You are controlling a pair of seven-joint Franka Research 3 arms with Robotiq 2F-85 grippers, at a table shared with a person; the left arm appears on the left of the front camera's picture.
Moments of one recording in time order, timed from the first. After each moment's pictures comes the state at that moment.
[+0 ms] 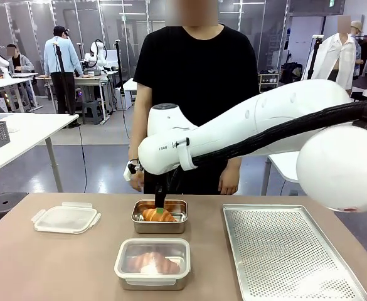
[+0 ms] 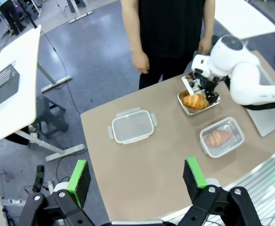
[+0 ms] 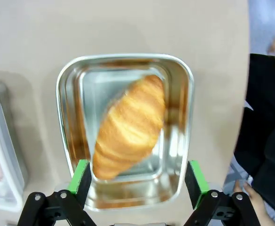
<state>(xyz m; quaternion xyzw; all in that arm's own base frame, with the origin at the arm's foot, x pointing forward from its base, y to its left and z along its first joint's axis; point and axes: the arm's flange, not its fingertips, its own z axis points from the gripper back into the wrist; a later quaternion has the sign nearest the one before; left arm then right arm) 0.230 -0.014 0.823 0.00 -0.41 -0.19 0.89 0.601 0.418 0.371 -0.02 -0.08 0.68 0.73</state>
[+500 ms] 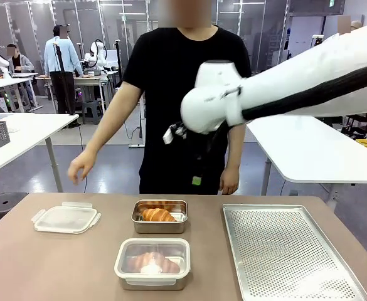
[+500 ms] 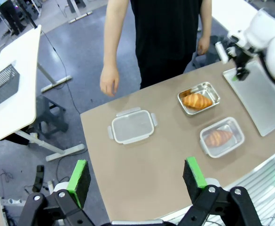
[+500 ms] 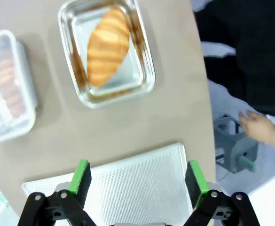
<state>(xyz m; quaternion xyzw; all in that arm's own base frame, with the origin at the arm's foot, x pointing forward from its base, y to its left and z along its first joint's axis) 0.230 -0.014 0.823 0.00 -0.41 -0.19 0.89 0.580 0.276 0.485 0.00 -0.10 0.58 0.81</state>
